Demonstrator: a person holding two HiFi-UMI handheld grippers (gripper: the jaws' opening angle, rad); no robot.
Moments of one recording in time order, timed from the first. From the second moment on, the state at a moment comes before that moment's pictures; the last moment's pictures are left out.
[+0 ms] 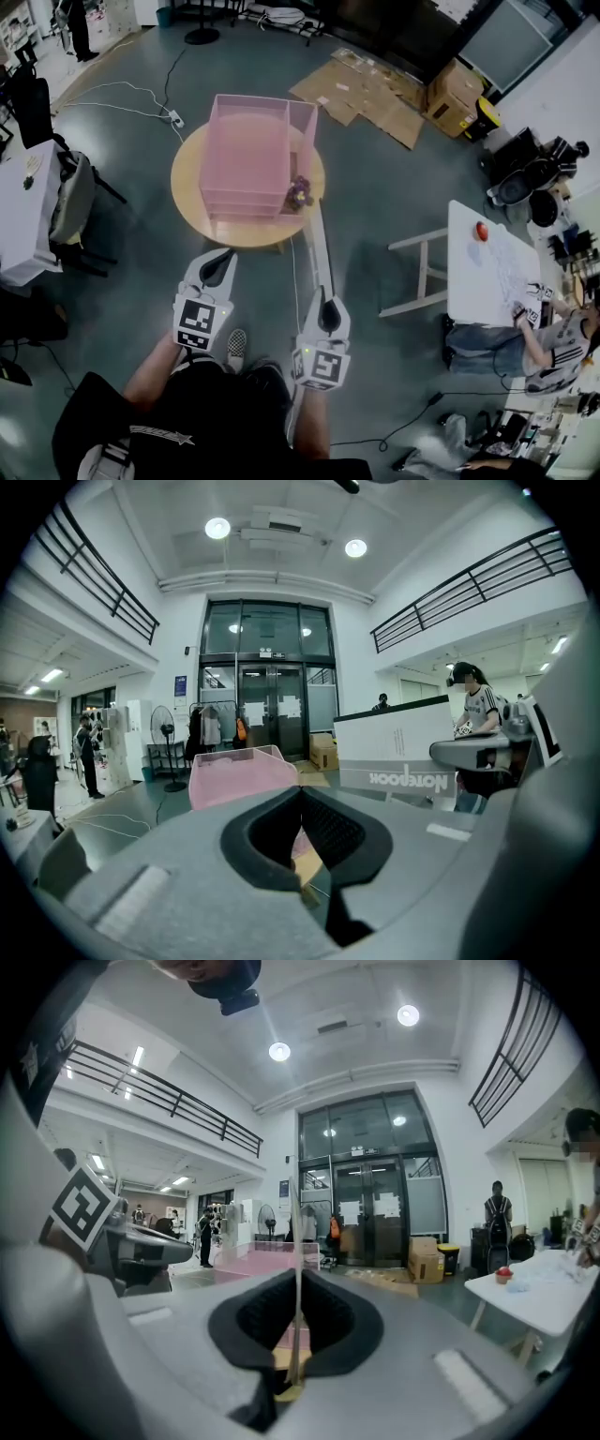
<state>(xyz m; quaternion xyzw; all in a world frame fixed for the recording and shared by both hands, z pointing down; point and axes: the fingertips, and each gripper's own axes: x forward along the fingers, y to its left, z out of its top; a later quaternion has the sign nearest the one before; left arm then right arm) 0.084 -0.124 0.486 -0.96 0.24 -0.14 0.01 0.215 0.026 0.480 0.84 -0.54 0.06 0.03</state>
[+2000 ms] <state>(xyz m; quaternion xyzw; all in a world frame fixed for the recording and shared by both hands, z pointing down) 0.024 -0.225 0.516 -0.85 0.49 -0.15 -0.06 0.211 -0.267 0.452 0.62 -0.60 -0.32 0.40</state>
